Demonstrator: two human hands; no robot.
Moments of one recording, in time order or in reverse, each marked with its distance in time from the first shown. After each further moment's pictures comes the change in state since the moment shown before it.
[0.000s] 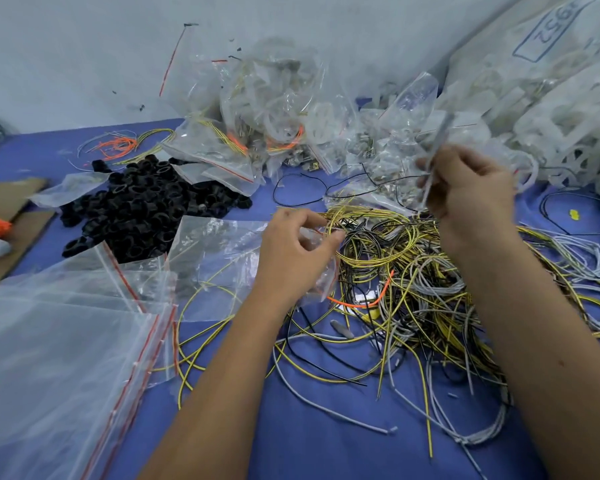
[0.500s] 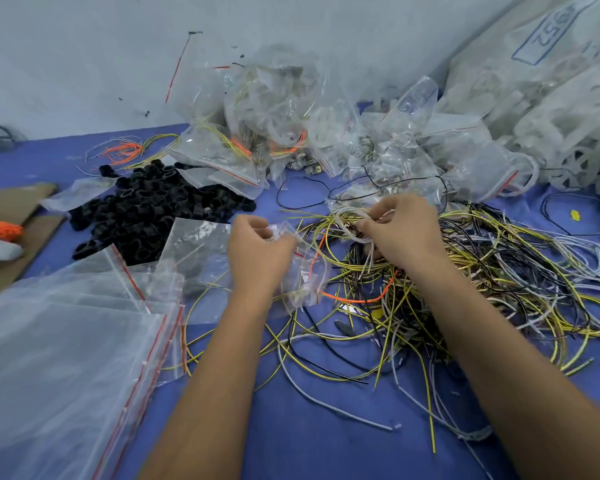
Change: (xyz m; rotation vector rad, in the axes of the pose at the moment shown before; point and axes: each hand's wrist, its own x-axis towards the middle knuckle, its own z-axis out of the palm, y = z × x) left_hand 0.006 -0.009 -0.022 -0.137 0.285 -0.348; right_hand -0.014 0.048 0.021 -1.022 -0.173 -0.094
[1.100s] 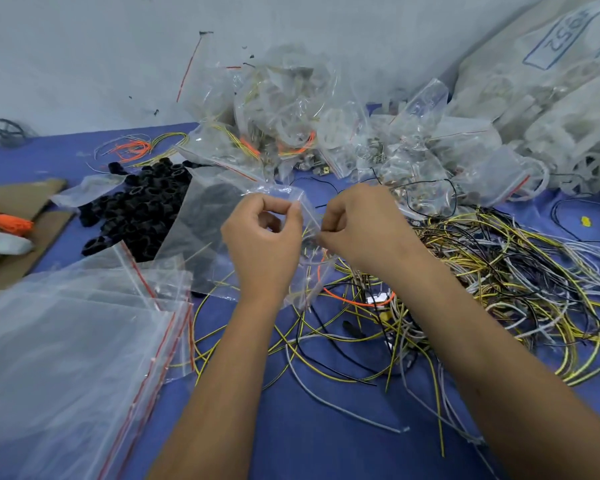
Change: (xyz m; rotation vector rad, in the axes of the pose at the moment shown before) left_hand -0.011 0.021 -0.007 -0.137 0.171 0.399; right_hand -0.024 -0.062 0.010 -0.274 -0.183 -0.428
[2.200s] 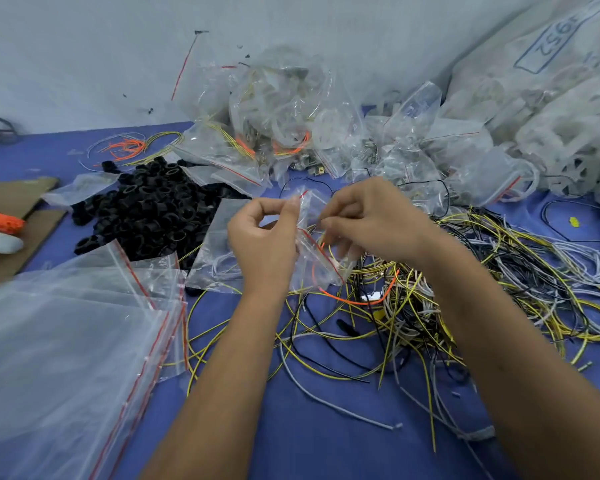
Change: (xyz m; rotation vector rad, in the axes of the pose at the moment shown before) left_hand -0.003 -0.005 0.013 -0.281 -0.005 -0.223; right_hand 0.004 0.028 -0.012 0.513 -0.219 0.028
